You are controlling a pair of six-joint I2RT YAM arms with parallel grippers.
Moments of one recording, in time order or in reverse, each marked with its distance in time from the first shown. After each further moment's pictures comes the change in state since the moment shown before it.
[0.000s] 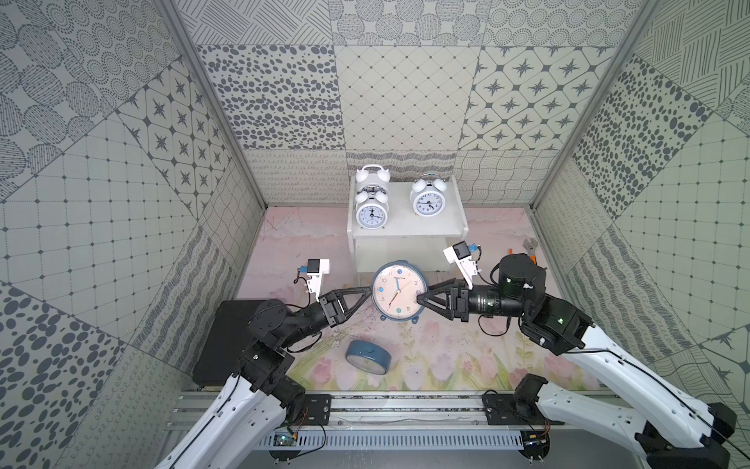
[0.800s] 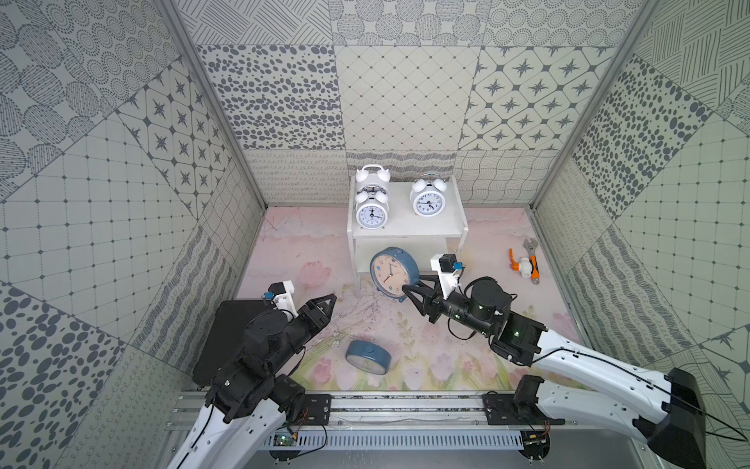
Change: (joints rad) left arm 0.000 -0.186 0.076 -0.734 -0.592 0.082; right arm 0.173 0.135 -0.300 0.576 0.575 -0.335
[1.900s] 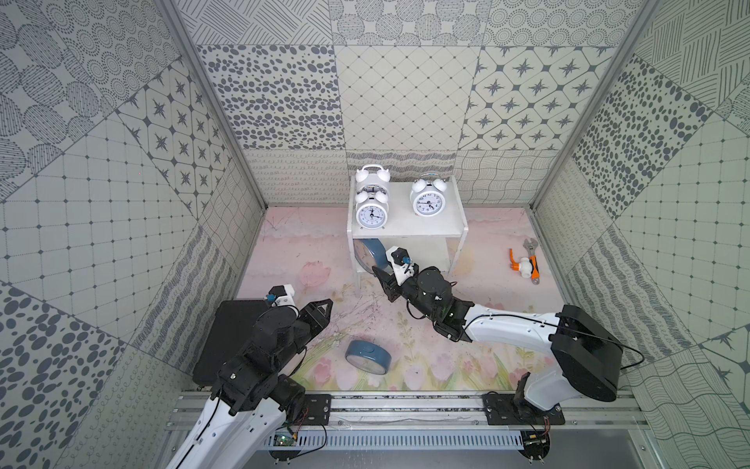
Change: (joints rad) left arm 0.011 0.050 -0.007 -0.066 -0.053 0.004; right arm 0.010 0.536 0.157 0.416 0.181 -0.273
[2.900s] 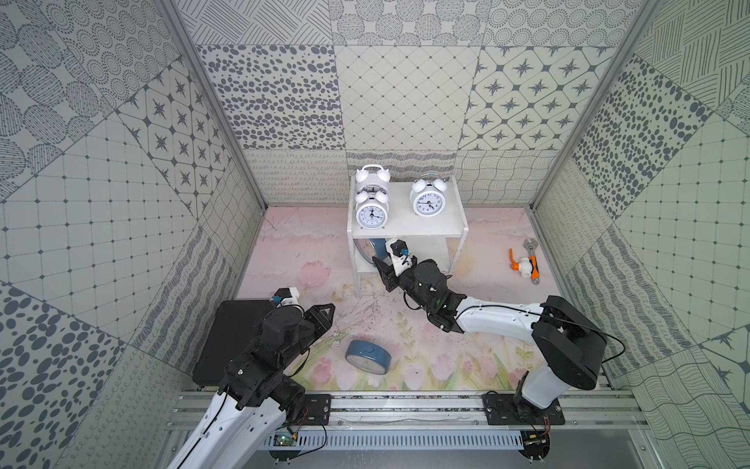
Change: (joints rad) left arm 0.002 0.017 -0.048 0.008 0.018 0.000; right arm -0.055 0.090 0.055 0.056 -0.002 -0.004
